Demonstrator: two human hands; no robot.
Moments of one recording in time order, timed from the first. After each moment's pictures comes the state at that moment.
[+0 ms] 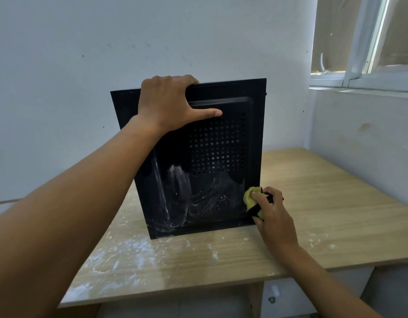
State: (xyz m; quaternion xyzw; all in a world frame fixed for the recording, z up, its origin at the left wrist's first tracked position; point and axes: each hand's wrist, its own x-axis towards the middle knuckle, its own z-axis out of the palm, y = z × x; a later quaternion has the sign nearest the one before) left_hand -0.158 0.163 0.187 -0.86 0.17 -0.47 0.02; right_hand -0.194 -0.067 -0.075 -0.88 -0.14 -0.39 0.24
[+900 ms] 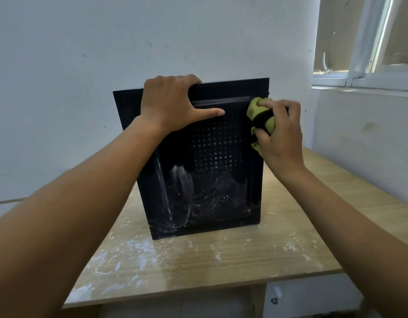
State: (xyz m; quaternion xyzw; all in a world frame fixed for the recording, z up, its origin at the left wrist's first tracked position) left_hand -0.156 0.164 0.187 -0.86 0.17 -0.48 0.03; right_hand -0.181 -0.051 0.099 -0.78 -0.11 -0.49 0.38
